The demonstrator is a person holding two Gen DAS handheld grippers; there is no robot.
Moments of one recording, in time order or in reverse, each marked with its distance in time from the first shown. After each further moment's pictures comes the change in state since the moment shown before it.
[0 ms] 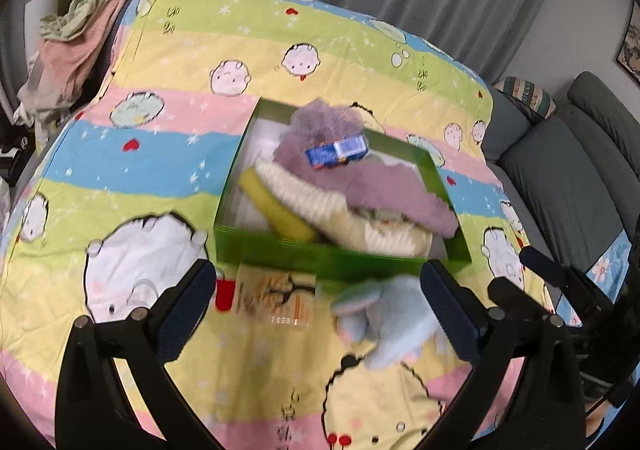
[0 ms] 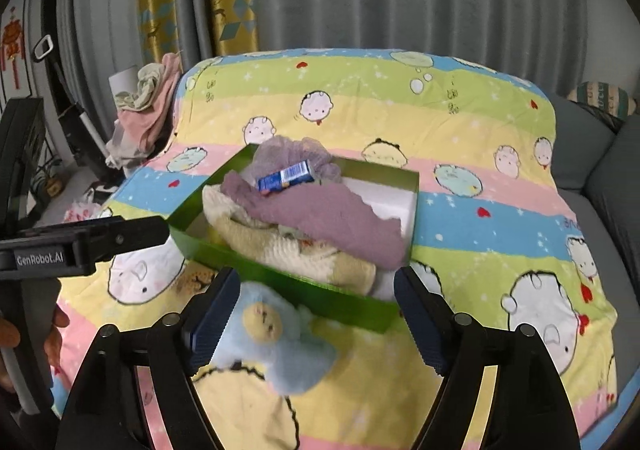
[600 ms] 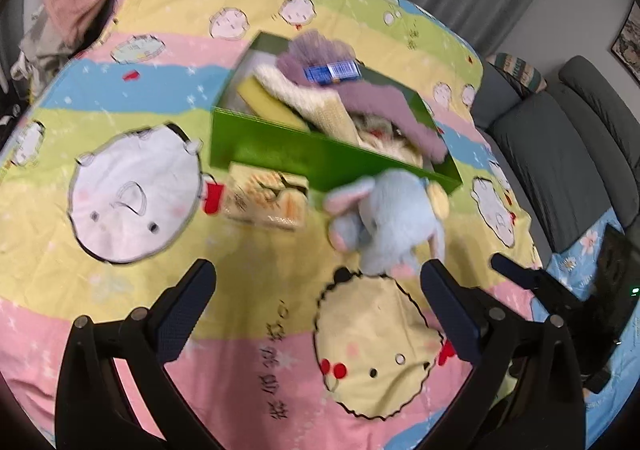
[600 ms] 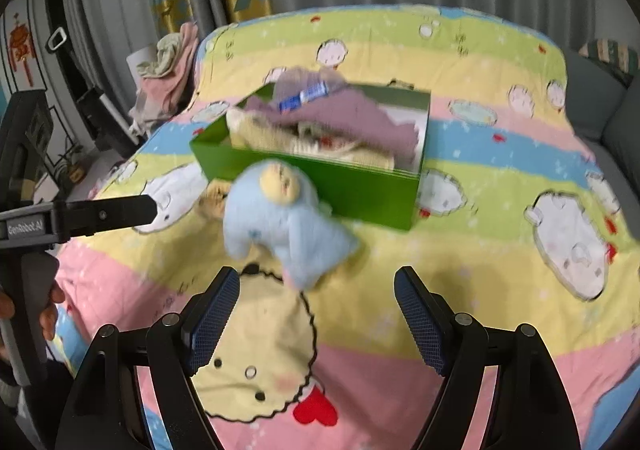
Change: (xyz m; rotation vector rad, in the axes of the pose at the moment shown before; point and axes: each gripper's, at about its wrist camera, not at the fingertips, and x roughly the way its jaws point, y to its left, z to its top) left arm -0.005 0.003 -0.068 -0.023 0.100 -0.054; right arm -0.006 -0.007 -0.084 0.044 0.099 0.120
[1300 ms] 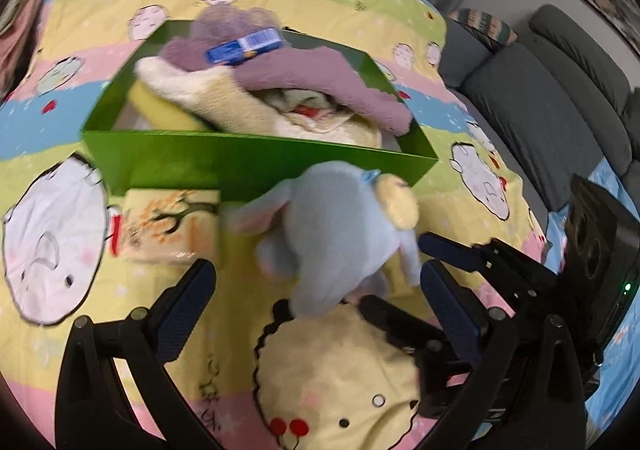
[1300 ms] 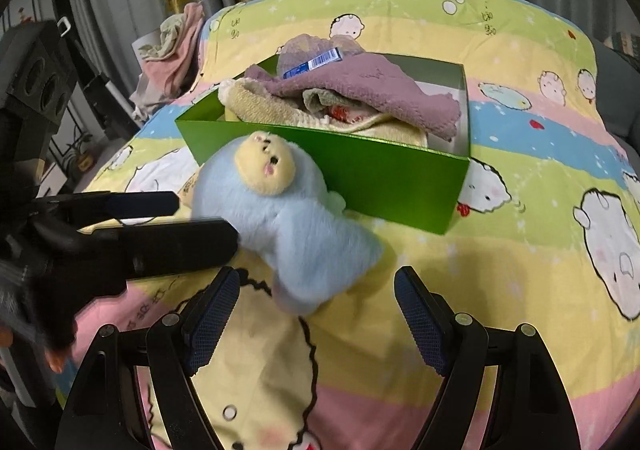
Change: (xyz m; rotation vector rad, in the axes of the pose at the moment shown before) left arm 0.064 -0.047 0.015 0.165 0.069 -0.072; right arm 0.057 -0.003 0.008 -0.033 0.034 0.038
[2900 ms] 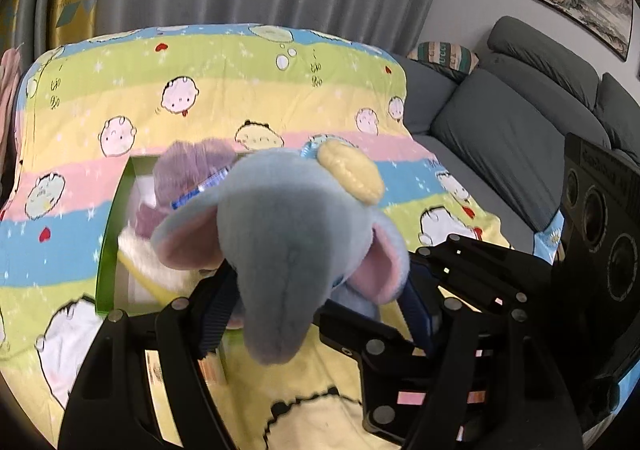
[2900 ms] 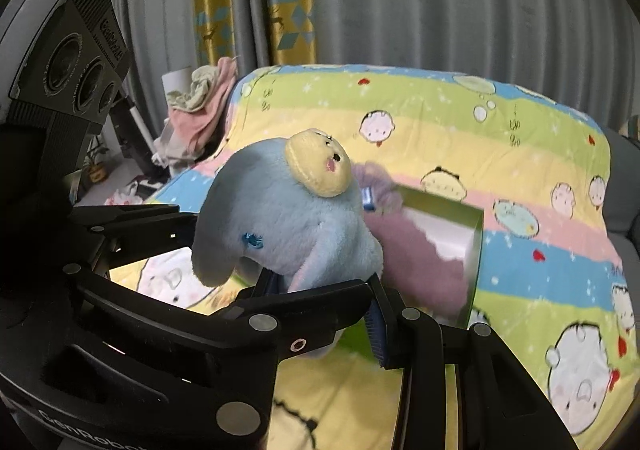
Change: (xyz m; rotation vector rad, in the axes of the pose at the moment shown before) left arm -0.032 -0.031 0.075 0.153 -0.178 -0.034; right arm -0.033 0.029 0.097 -0.137 -0.195 0.005
